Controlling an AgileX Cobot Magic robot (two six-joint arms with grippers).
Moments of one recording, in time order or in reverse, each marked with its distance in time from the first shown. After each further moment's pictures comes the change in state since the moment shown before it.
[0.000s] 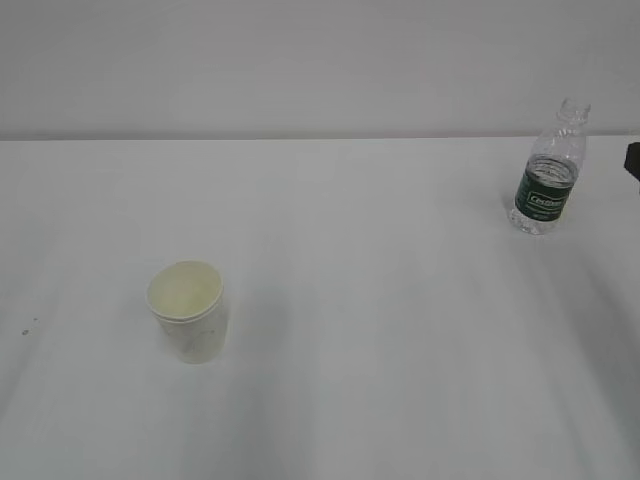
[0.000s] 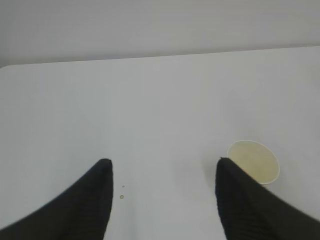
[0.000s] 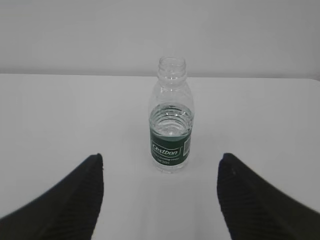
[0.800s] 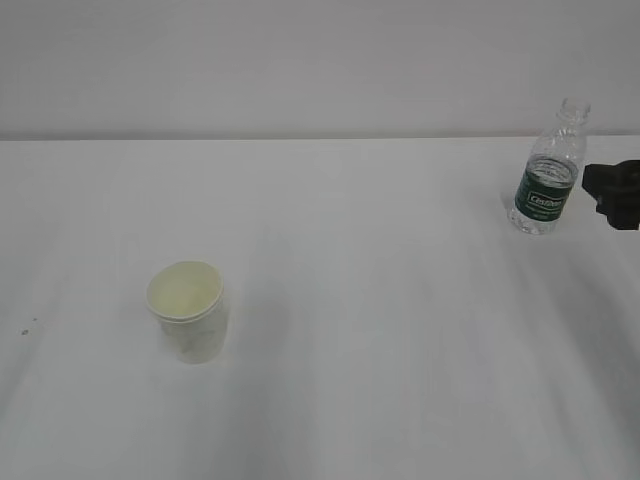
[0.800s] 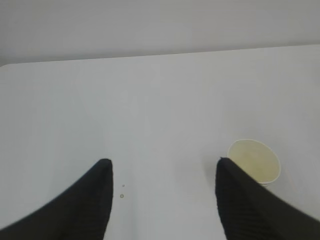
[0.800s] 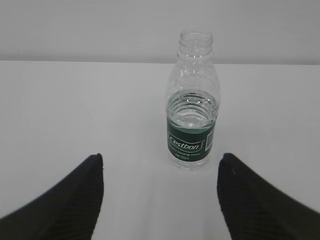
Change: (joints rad) left arm 0.000 0.009 0.000 0.000 -0.002 0.000; right arm 0.000 0.201 -0.005 -0.018 -0.181 0.007
